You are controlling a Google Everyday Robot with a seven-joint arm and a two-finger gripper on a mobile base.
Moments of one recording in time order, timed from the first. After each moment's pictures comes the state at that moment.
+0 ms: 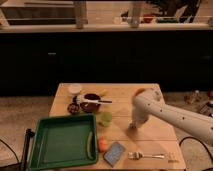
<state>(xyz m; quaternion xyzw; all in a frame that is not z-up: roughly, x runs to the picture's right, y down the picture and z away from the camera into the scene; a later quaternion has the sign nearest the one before) 0.189 0.190 0.843 -0.29 -0.09 -0.24 0.92</state>
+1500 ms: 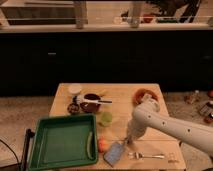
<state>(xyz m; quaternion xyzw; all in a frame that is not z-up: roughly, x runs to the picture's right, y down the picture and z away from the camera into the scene) 0.162 0.256 0.800 -0.30 -0.18 -0.32 0.88</state>
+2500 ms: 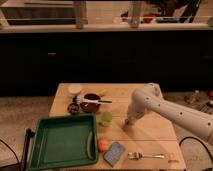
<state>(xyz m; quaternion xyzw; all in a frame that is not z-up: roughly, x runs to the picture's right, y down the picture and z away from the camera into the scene) 0.151 0.168 0.846 -0.27 -0.15 -0.29 0.91</state>
